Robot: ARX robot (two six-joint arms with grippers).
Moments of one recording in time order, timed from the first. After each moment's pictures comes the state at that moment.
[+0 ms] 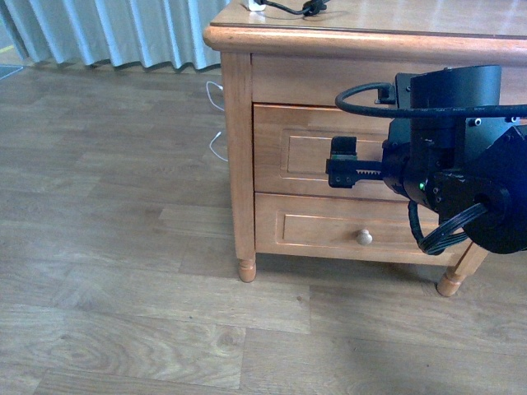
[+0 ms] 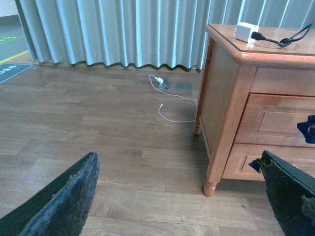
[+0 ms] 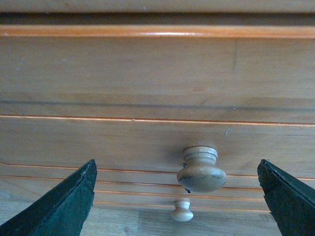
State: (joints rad) left arm 0.00 0.00 0.01 -0.01 0.00 0.00; right arm 0.27 2.30 1.14 0.73 0.22 0.15
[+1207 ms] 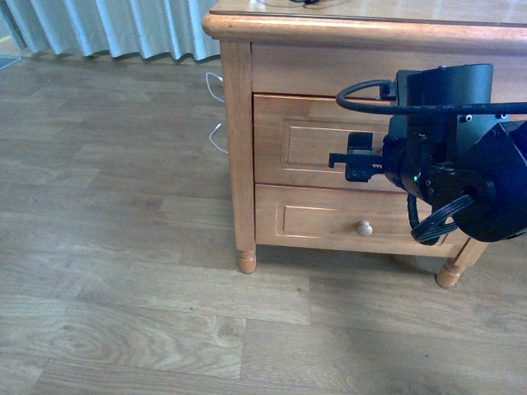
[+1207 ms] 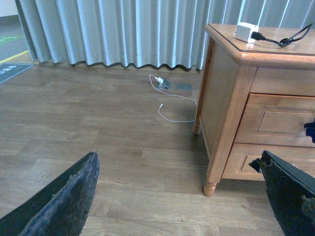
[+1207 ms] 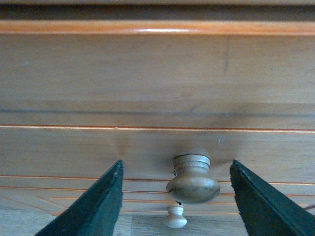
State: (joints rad) left arm 0.00 0.00 0.01 -0.01 0.00 0.00; right arm 0.26 2.33 1.18 0.73 0.24 0.14
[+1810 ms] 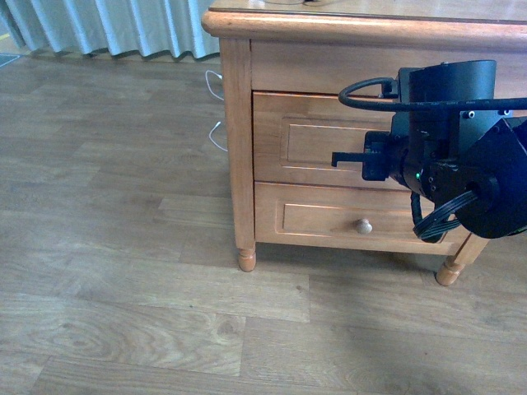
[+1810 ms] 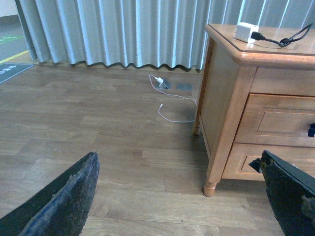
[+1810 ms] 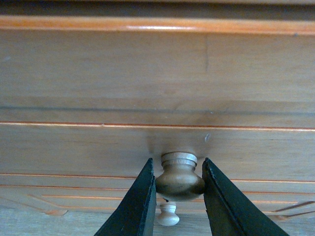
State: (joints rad) left arm 0.00 0.00 0.01 -0.01 0.00 0.00; right arm 0.26 2.32 1.16 0.71 0.24 0.14
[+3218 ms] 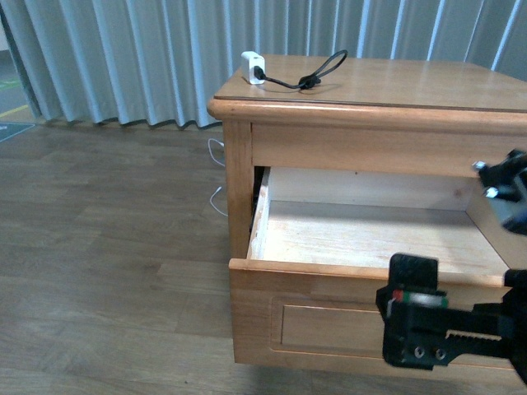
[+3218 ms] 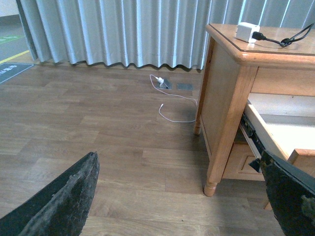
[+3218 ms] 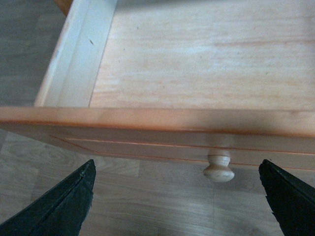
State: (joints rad) left arm 0.00 0.00 0.01 -0.01 0.00 0.00; right arm 0.41 1.42 0.48 0.32 0.11 0.39
